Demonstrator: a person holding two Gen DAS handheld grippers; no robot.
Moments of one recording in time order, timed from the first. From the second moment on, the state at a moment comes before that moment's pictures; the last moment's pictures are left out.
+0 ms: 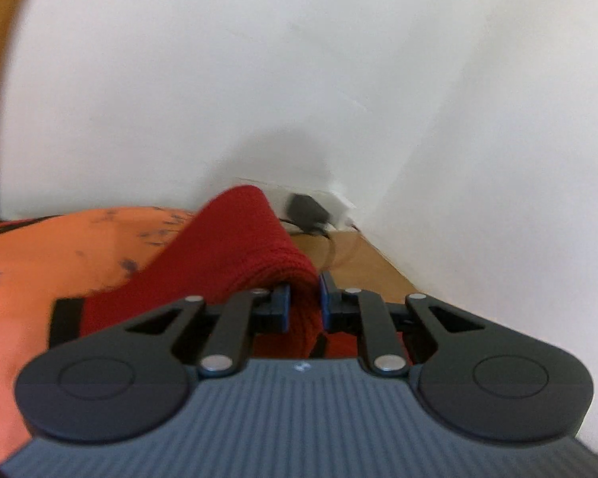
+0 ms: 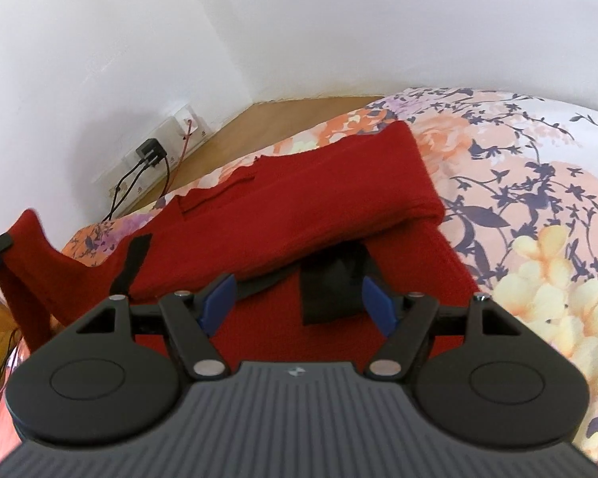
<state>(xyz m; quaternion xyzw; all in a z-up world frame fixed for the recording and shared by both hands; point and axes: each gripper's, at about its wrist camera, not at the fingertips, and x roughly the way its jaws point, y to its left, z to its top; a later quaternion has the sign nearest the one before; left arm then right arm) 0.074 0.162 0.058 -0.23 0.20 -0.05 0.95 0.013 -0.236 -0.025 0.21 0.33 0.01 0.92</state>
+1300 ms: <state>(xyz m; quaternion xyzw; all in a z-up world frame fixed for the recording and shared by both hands) 0.065 0.128 0.008 -0.08 0.39 -0.03 0.92 0.033 -0.170 -0.004 0.18 0.33 0.12 0.92</state>
